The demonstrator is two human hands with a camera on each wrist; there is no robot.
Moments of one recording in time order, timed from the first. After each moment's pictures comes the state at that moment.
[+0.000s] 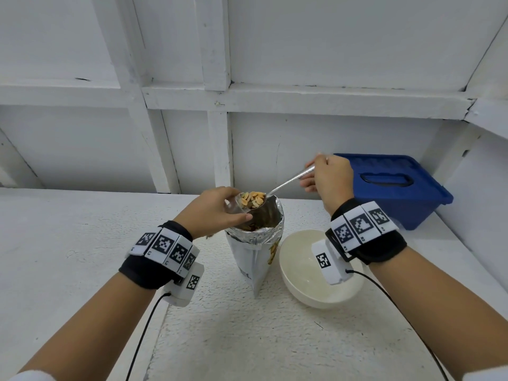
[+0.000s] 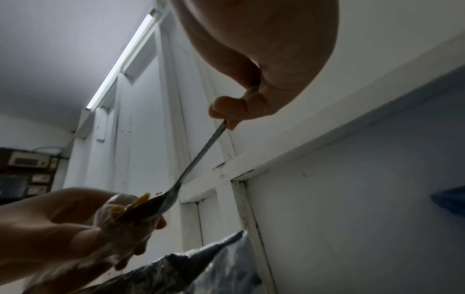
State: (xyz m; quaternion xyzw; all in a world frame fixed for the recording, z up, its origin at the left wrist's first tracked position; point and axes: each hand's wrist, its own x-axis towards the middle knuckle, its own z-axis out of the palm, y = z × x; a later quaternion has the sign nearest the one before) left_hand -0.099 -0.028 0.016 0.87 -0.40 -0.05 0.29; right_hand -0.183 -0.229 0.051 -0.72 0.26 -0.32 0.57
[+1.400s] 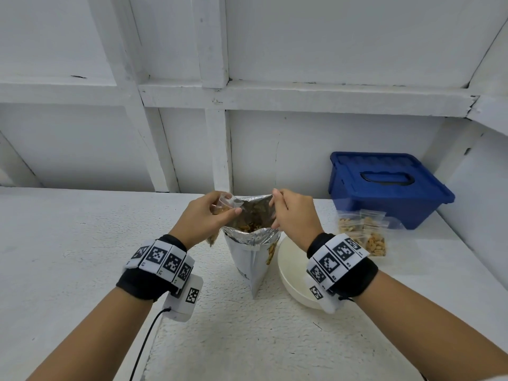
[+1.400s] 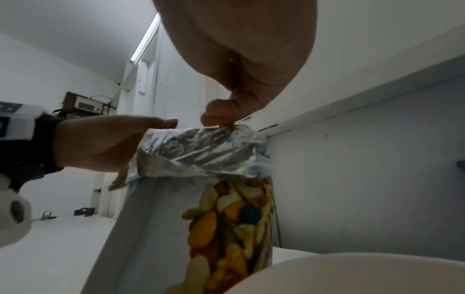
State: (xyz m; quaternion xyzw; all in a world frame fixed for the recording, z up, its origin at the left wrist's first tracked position) left_hand -0.094 -0.023 -0.016 0.84 -0.31 -0.03 0.44; right_hand -0.189 -0.195 -0.008 -0.89 0.11 -0.25 0.36
